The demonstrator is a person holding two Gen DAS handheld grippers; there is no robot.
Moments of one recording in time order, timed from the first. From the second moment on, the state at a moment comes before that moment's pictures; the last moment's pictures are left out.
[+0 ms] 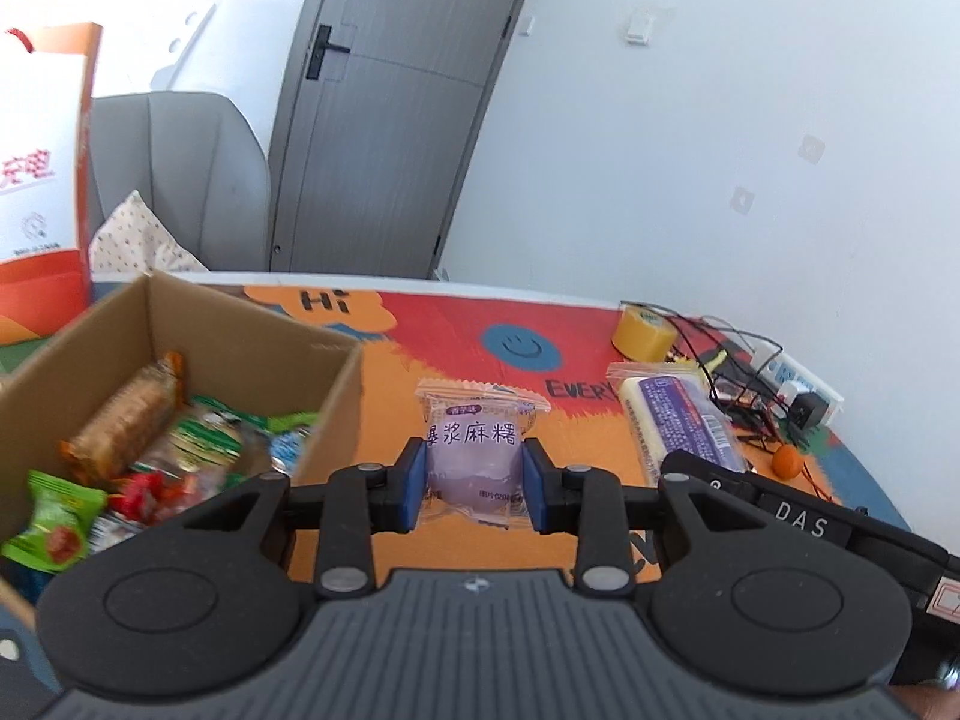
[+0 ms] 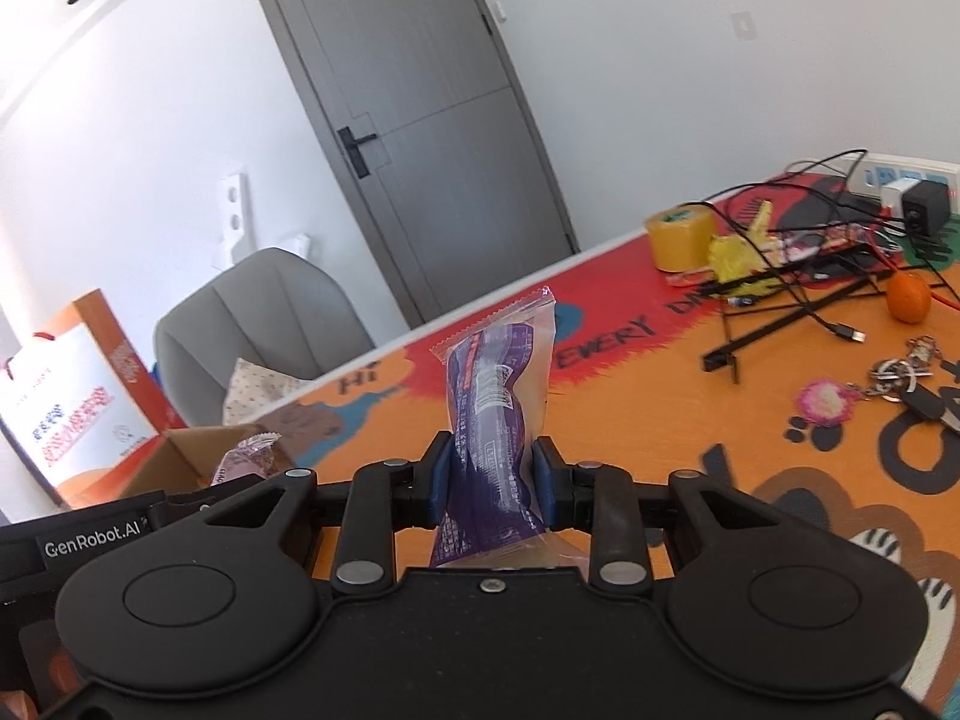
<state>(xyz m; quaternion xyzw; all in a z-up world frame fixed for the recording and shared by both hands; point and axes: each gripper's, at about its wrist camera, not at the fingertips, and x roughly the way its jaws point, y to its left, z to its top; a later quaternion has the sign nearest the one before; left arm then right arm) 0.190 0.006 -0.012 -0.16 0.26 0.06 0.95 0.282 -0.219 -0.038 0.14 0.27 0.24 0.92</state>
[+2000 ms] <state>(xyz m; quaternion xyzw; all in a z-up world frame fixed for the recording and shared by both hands) 0.117 0.126 -0.006 -0.21 0.25 0.16 0.93 0.242 -0.092 -0.011 0.12 0.29 0.30 0.90</state>
